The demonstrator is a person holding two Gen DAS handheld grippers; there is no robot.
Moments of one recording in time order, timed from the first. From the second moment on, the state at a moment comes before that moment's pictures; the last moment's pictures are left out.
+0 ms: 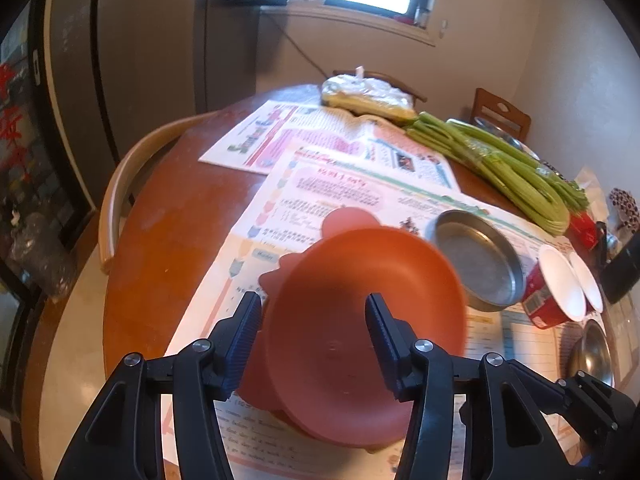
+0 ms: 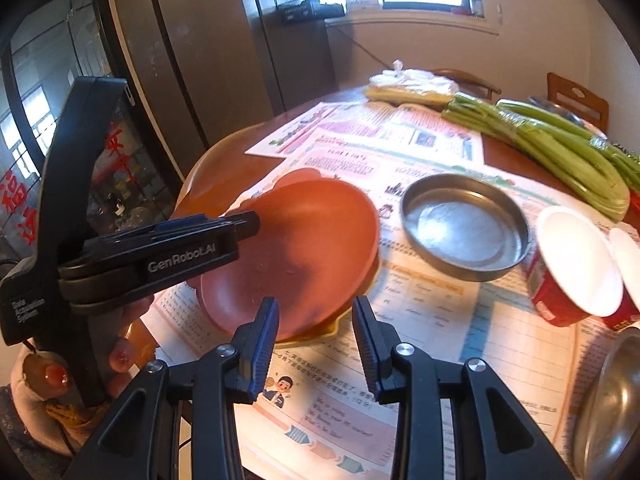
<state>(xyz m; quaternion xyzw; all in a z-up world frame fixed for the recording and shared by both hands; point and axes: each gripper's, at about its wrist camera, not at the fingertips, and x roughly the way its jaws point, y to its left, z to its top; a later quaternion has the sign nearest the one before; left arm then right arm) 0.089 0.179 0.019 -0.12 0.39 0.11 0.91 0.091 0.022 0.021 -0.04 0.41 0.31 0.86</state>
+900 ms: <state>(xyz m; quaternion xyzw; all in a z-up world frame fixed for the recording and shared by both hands) 0.138 0.099 0.065 -0.05 0.41 0.00 0.91 0.119 -0.080 0.034 0.08 0.40 0.23 0.88</state>
